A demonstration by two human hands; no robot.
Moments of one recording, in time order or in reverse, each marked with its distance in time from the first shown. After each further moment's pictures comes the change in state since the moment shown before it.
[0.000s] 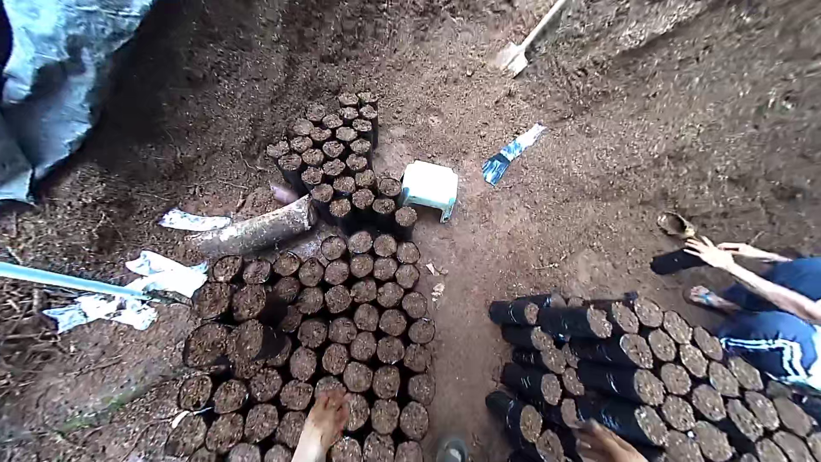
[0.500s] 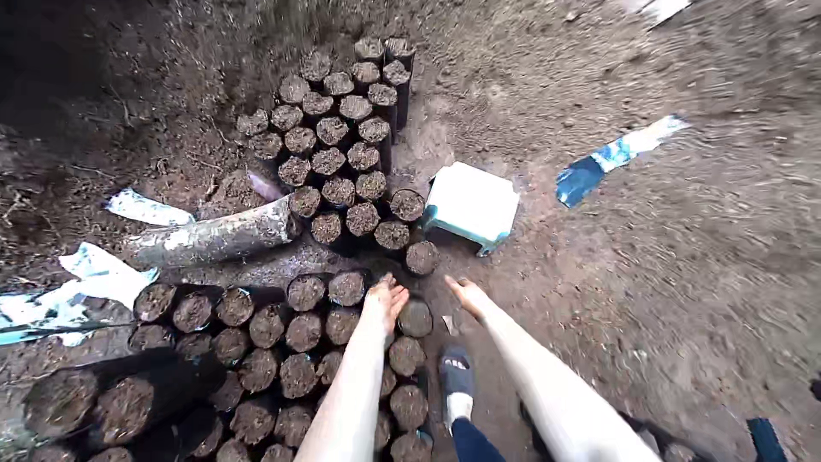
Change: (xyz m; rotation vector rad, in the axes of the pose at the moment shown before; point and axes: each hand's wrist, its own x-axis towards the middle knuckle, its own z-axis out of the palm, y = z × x) left_hand 0.342 0.314 0.240 -0.512 0.025 -0.007; right_hand 0.388 -0.435 0.318 -0.627 -0.410 -0.284
